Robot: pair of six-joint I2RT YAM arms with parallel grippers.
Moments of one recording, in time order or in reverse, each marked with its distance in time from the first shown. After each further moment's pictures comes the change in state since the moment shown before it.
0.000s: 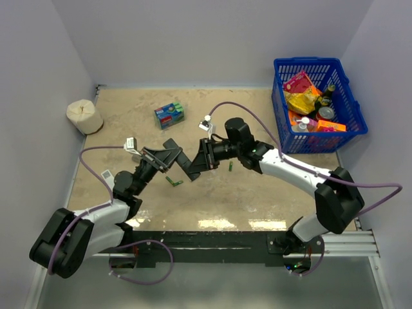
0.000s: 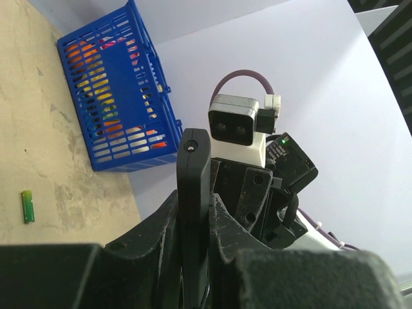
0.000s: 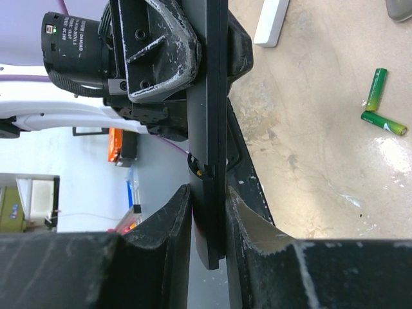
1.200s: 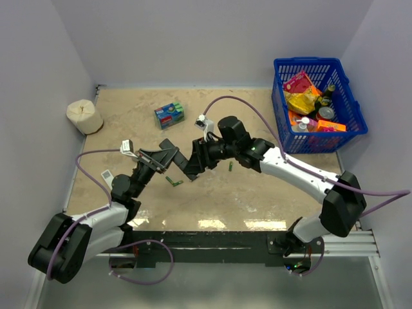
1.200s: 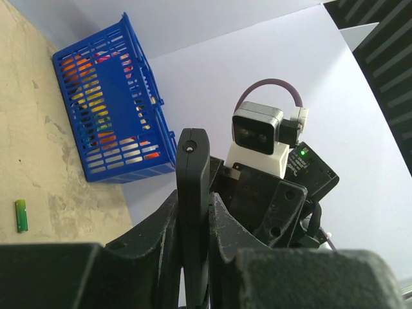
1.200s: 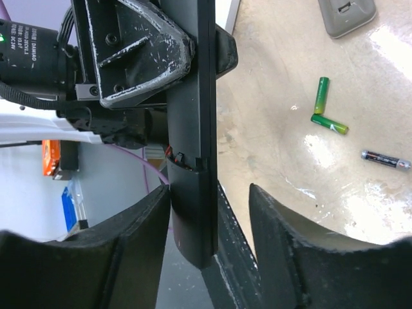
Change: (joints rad) left arm 0.014 -0.035 -0.031 0.020 -0.045 -0.016; right arm 0.069 -0.027 0.132 -0.264 0.234 -0.177
